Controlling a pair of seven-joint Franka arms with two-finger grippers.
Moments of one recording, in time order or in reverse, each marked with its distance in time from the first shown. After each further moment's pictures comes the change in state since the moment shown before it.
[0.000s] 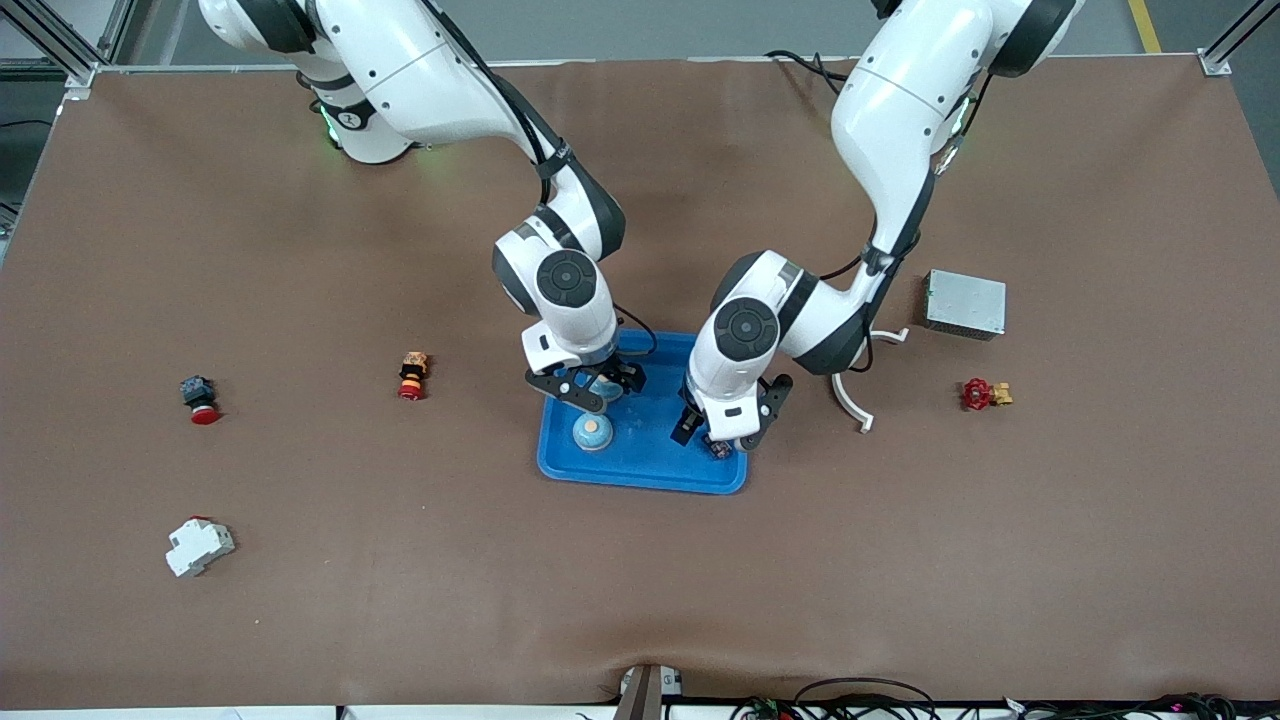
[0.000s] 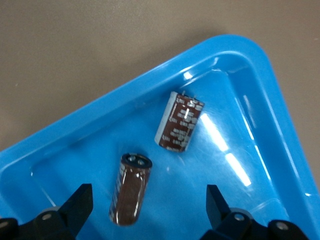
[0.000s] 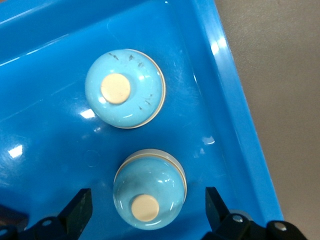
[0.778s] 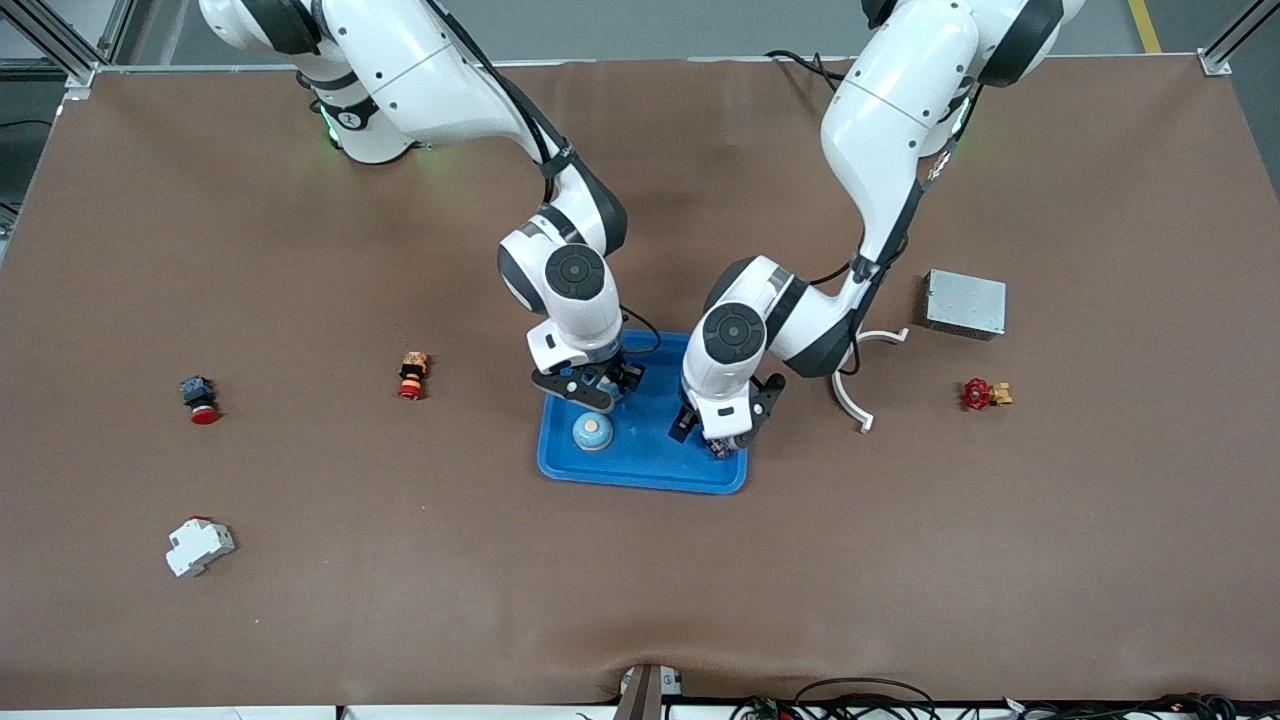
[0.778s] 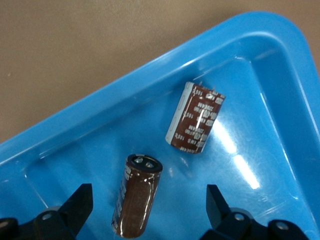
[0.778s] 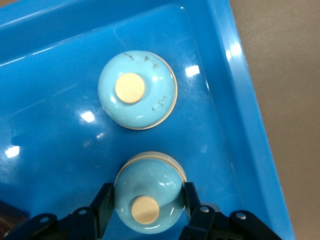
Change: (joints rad) left arm -0.016 0.026 0.000 0.000 0.006 0.005 -0.029; right arm 0.013 0.008 0.000 0.001 -0.051 0.029 0.001
